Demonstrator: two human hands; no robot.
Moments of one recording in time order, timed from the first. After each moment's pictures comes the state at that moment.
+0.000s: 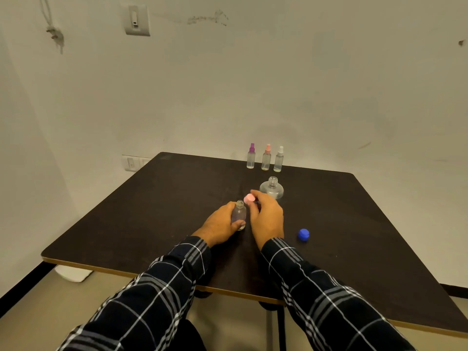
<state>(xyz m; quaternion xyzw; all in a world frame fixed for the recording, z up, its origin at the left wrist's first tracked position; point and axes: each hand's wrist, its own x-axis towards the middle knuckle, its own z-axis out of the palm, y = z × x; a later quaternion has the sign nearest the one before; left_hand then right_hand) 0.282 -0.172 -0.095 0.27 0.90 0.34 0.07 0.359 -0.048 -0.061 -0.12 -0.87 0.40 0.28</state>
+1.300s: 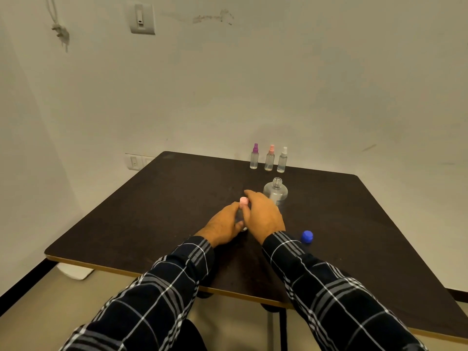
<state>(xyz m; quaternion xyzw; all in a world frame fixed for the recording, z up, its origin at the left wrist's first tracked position) 0.283 -0.170 -0.091 0.26 0.90 0.33 0.09 0.350 -0.054 -0.042 -0.07 -0.96 0.22 0.13</state>
